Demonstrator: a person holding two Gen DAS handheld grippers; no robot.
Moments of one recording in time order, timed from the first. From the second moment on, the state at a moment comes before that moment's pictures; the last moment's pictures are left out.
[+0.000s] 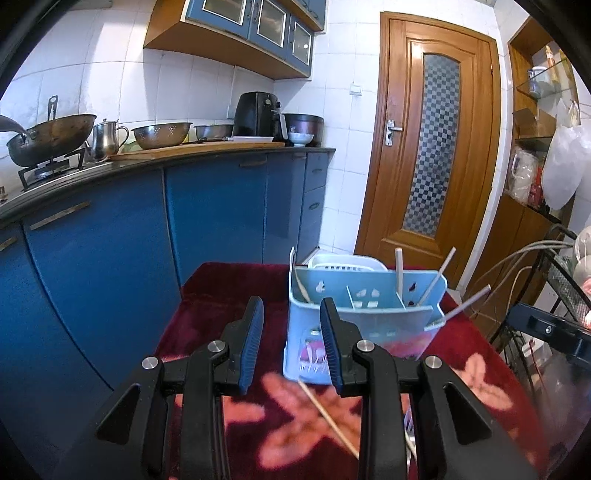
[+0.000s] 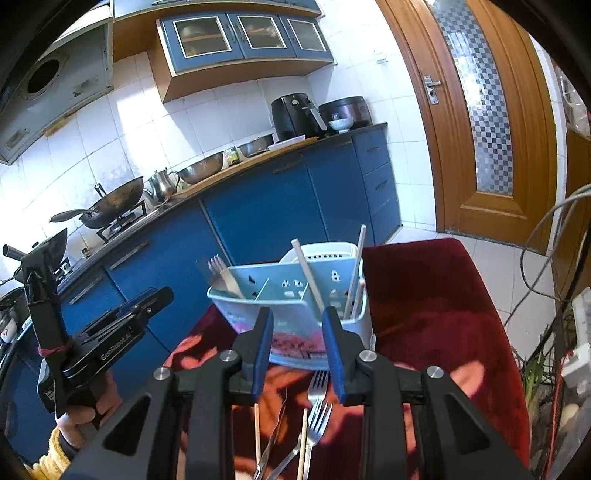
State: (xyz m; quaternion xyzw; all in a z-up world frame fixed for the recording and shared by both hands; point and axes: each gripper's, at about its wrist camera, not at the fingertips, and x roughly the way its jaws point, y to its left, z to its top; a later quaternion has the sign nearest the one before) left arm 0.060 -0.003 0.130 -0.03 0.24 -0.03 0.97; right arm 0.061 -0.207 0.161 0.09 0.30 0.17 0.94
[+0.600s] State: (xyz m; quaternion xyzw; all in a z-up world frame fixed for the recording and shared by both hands) left arm 0.062 -0.015 0.068 -0.06 0.37 -0.05 0.93; right arm 0.019 -0.206 0.104 0.06 0.37 0.15 0.91
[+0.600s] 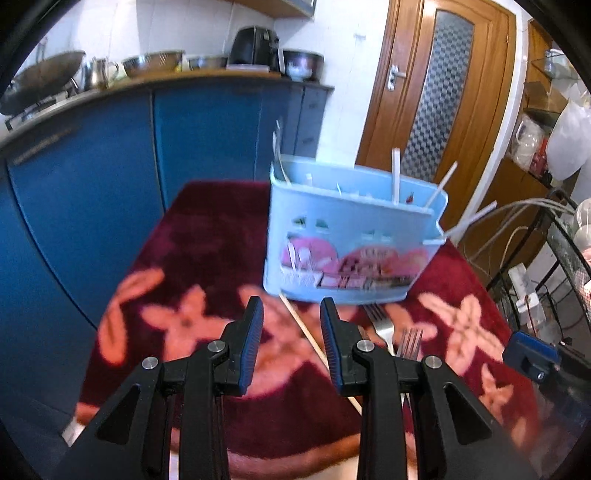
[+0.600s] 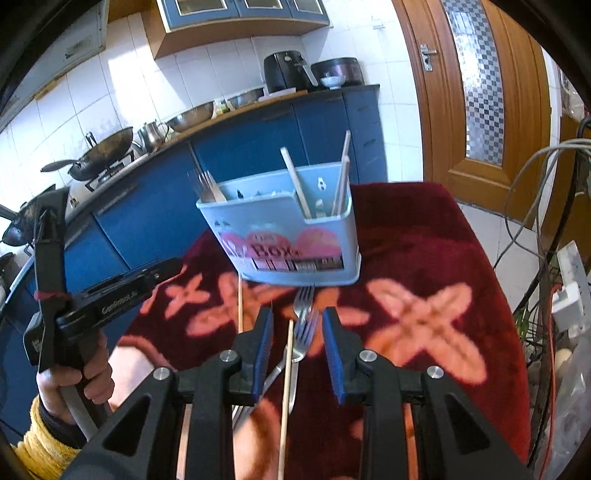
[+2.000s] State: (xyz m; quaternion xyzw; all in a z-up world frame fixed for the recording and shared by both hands) left arm 0.129 -0.028 0.002 -0.11 0.48 -0.07 0.87; right arm 0.048 -0.237 0.028 0.09 0.44 0.12 0.89
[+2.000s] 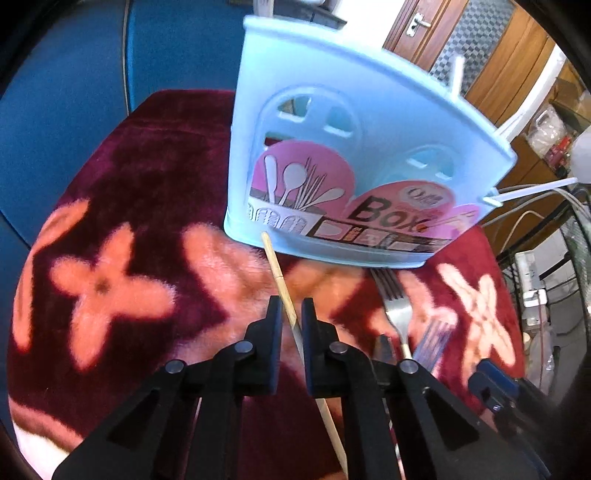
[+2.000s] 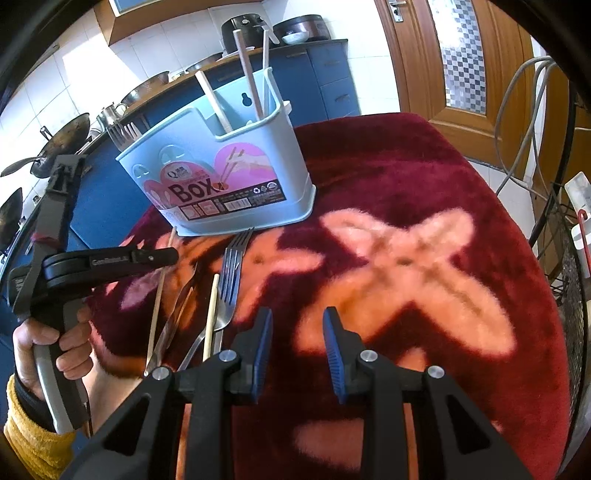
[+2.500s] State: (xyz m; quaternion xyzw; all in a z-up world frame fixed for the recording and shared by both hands) left arm 0.095 -0.023 0.081 -0.10 0.36 -0.09 0.92; right arm 0.041 -0.230 0.038 0.10 0.42 0.13 0.89
